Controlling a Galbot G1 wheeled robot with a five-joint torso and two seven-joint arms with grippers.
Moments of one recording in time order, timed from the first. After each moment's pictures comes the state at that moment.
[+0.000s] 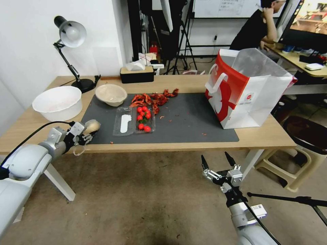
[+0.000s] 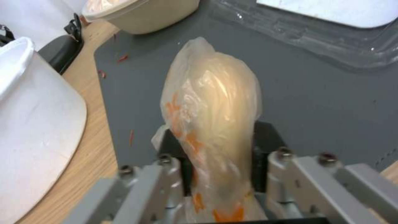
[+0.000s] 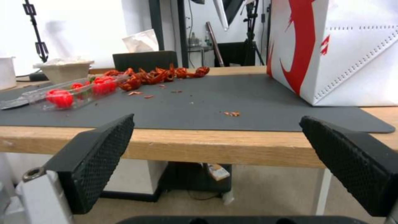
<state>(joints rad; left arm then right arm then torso) 1.16 -0.74 -0.59 -1.81 -0.29 0.49 0.39 -1.64 1.13 0.35 1.98 0.32 0.35 0.10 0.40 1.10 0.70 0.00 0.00</state>
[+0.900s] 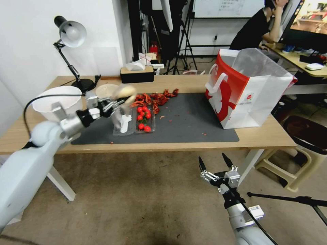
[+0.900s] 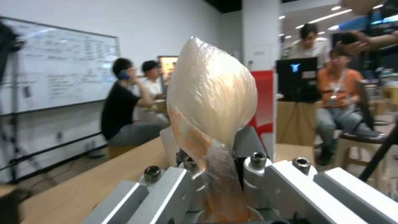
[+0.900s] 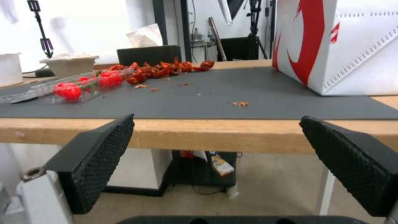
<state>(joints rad) 0.61 -0.83 -0.20 -1.55 -0.97 0.08 0.87 -1.65 1.14 0.34 1.98 0.32 0.36 0.09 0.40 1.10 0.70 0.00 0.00</state>
